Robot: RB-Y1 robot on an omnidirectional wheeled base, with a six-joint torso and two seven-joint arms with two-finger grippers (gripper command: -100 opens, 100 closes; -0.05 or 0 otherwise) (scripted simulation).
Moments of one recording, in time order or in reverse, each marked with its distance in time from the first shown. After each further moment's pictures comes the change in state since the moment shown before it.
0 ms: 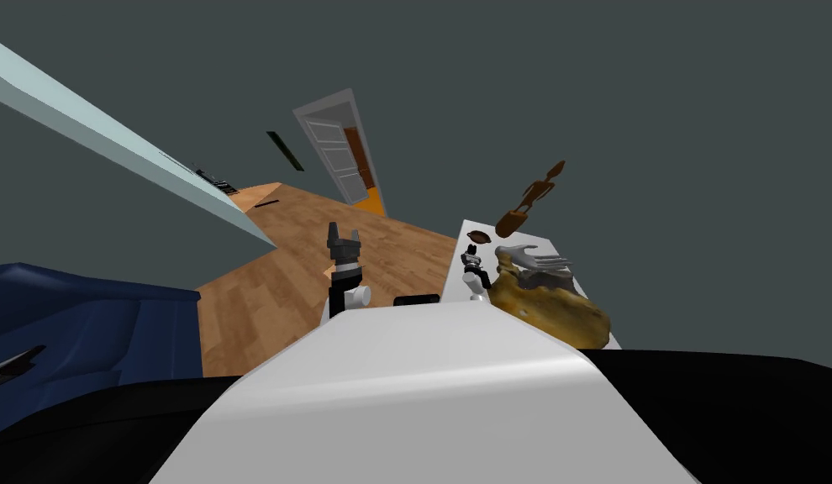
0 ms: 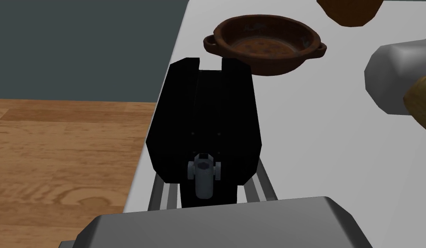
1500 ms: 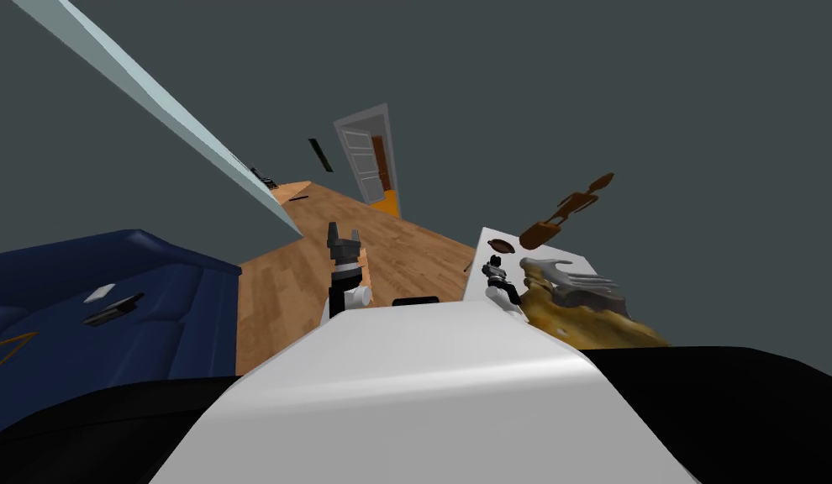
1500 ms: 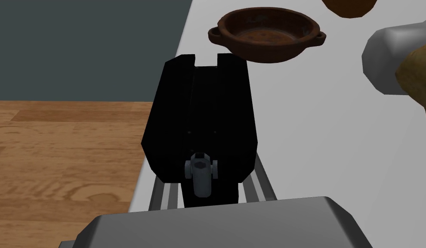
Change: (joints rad) left arm 0.000 0.000 0.000 0.000 0.000 0.000 0.000; right arm 0.149 -0.367 0.117 0.174 -0.125 -0.168 -0.345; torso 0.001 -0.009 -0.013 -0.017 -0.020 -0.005
